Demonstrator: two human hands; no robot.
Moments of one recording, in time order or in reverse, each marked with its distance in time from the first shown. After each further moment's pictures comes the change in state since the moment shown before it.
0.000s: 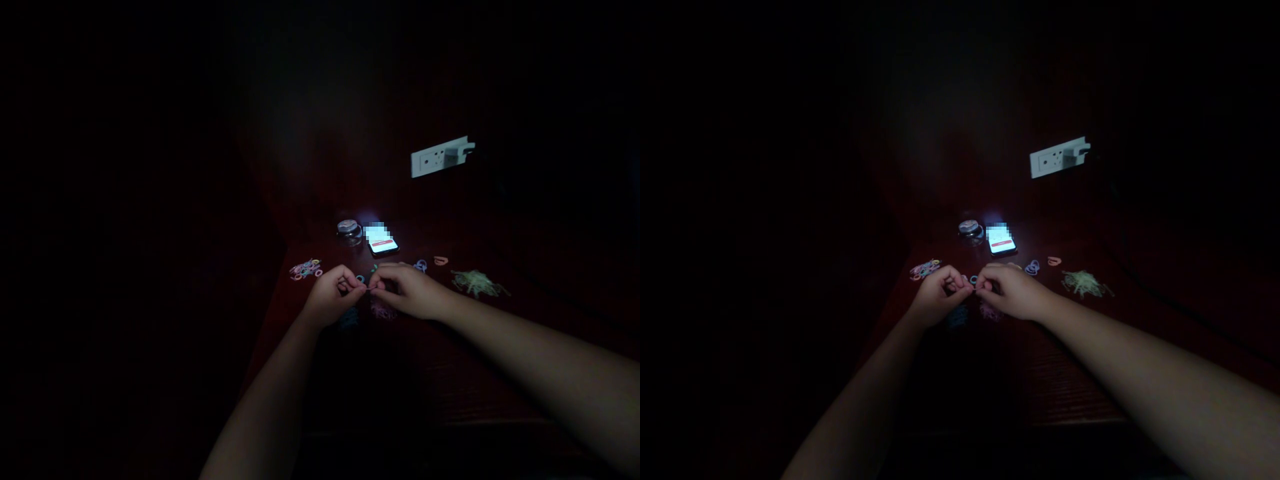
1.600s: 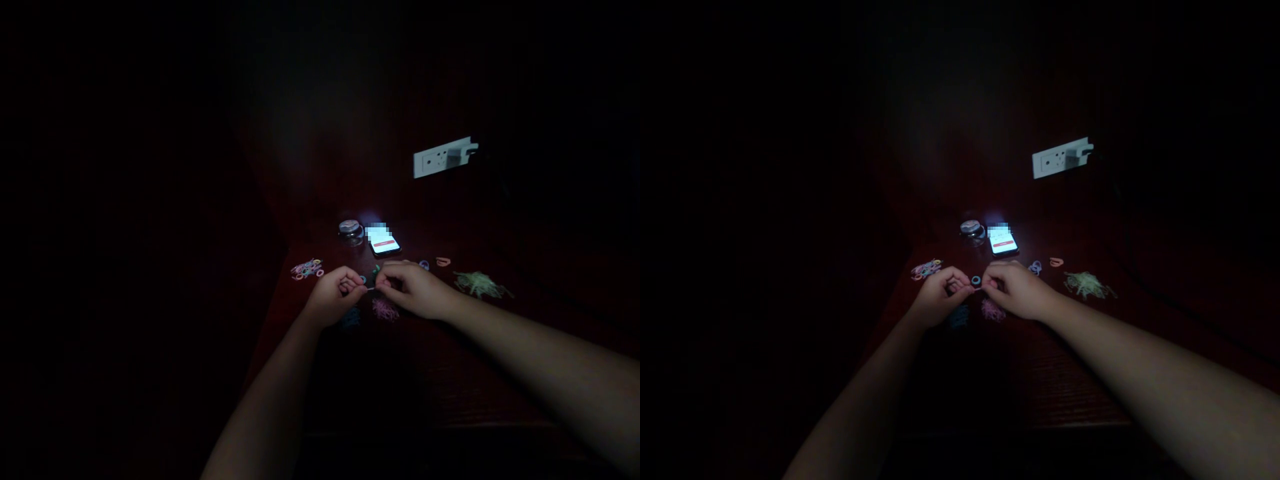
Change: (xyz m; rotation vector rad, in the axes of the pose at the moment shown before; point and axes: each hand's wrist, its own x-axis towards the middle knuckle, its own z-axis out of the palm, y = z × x) left_hand 0.000 0.002 -0.001 0.011 -0.017 -0.052; right_hand 0.000 -0.001 -0.005 0.001 0.027 0.011
